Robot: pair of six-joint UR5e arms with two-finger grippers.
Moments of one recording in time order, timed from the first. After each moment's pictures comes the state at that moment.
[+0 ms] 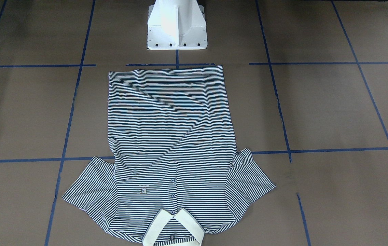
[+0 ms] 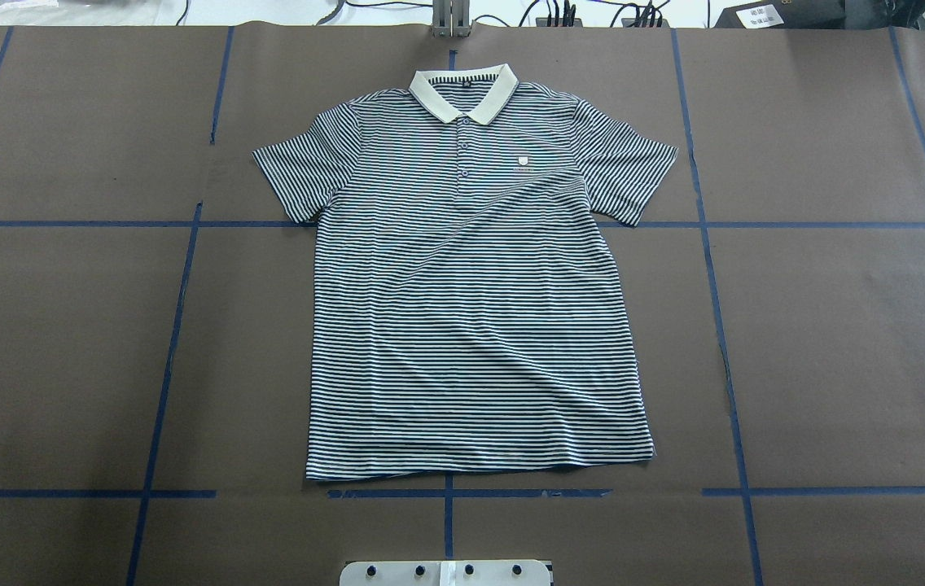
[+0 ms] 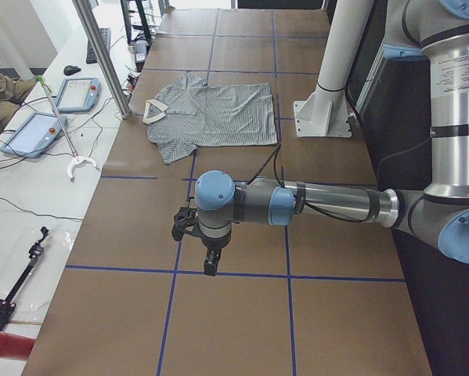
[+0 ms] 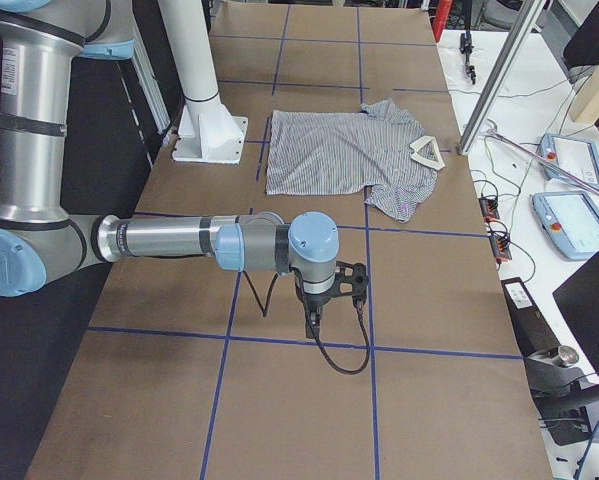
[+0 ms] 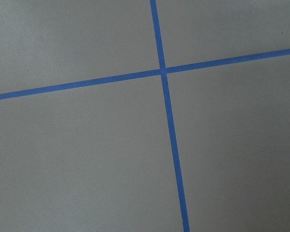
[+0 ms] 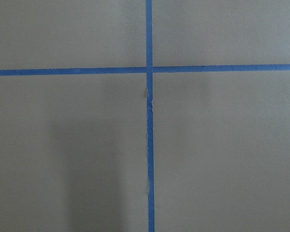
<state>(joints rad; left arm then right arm) -1.58 -1.43 -1.80 -1.55 -2.31 0.11 1.60 -1.73 1.82 -1.62 2.35 0.04</state>
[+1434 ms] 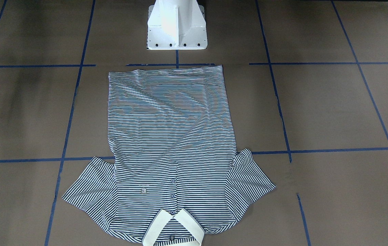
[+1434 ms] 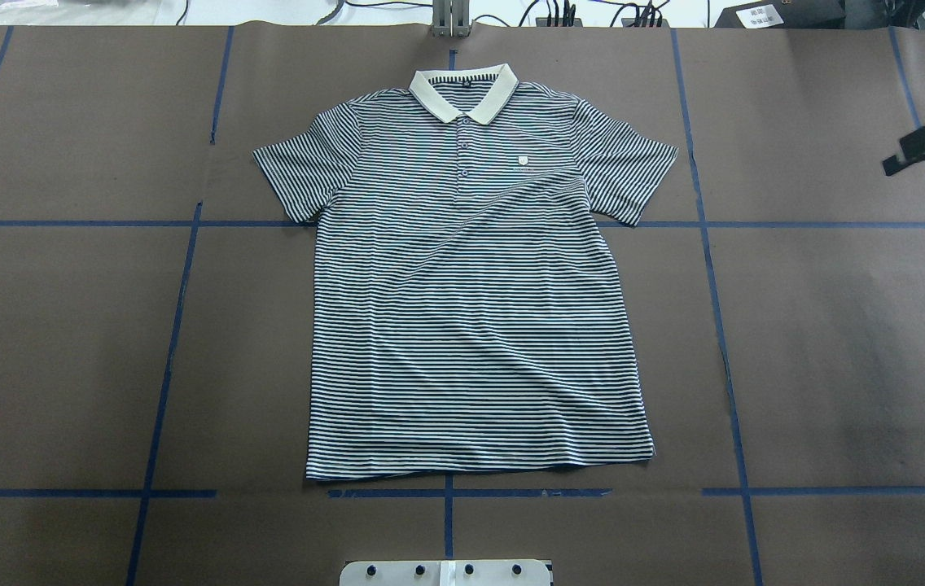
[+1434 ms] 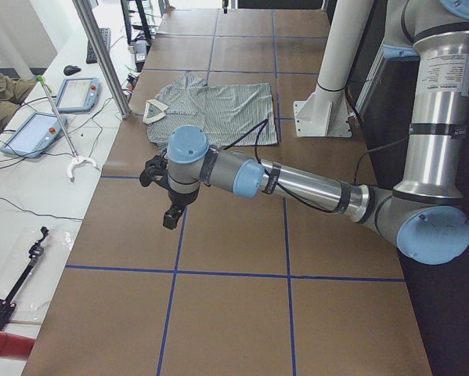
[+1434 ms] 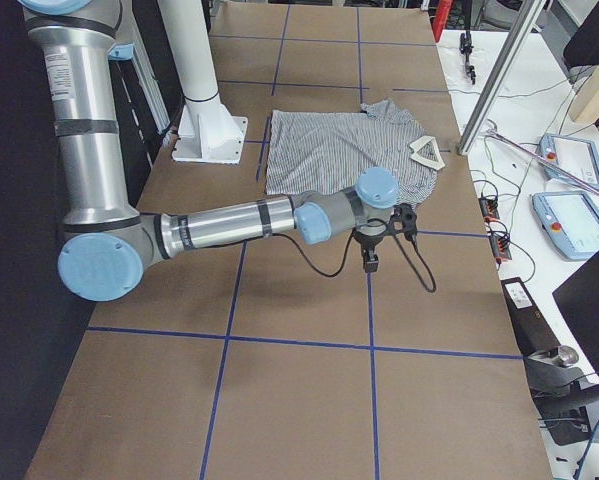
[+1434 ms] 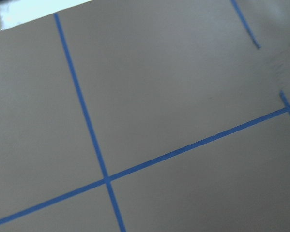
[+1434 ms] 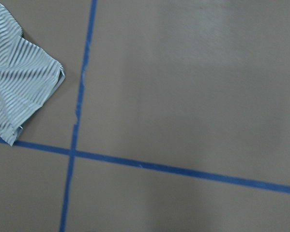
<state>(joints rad) -1.55 -1.65 -1.73 -1.78 -2.45 0.08 1.28 -1.32 1.57 -1.35 2.44 0.42</state>
